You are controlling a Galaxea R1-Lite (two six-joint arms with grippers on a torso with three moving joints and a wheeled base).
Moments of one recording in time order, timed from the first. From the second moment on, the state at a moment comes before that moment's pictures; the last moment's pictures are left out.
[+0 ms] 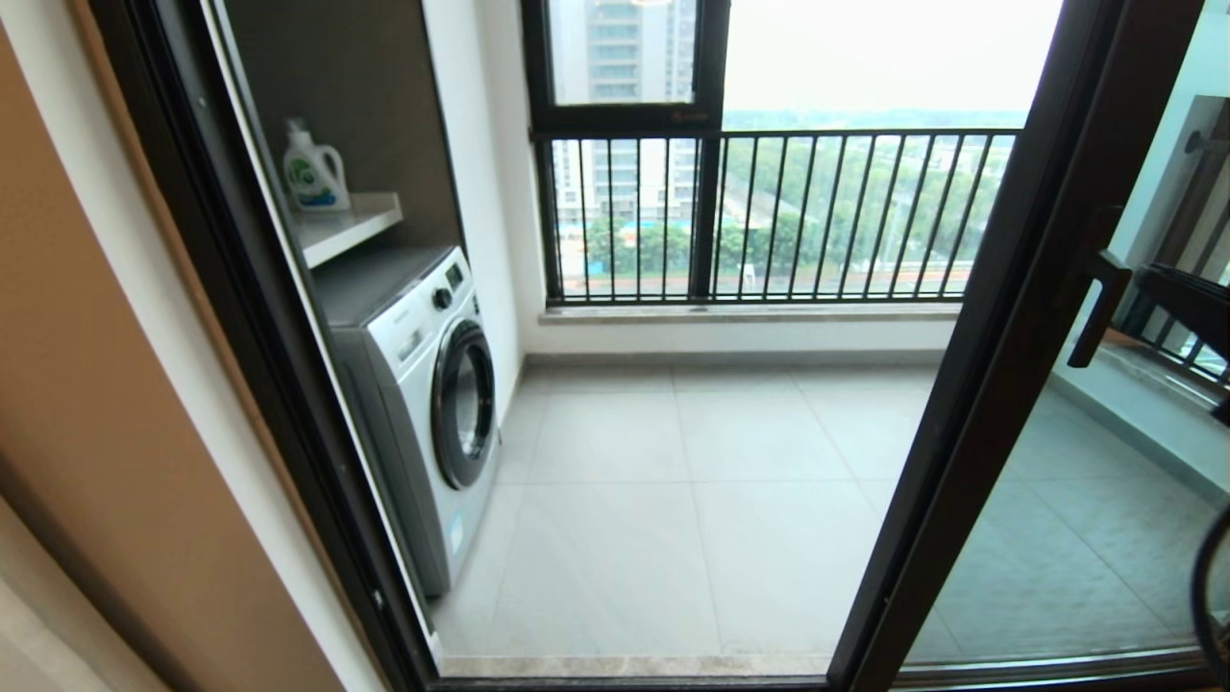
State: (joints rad) left arm 0.00 0.00 -0.01 0.03 0.00 -0.01; right arm -0.11 1.10 -0.46 -0.94 0.44 0.08
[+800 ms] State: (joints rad) left arm 0.00 0.00 -0.01 0.03 0.00 -0.01; right arm -0.04 0.29 -0.73 0.06 0.38 0.11
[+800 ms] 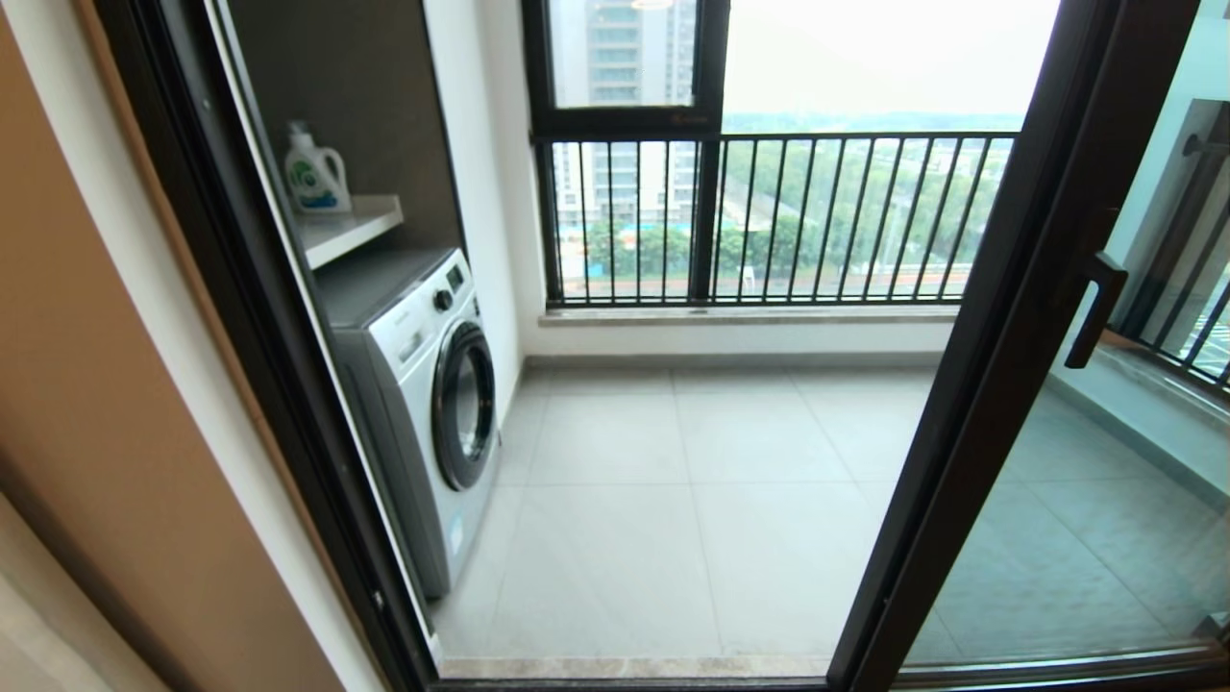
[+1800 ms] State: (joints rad) left arm 0.00 0.00 -0.01 0.03 0.00 -0.01; right arm 0.00 0.00 -0.02 -0.11 0.07 -0.14
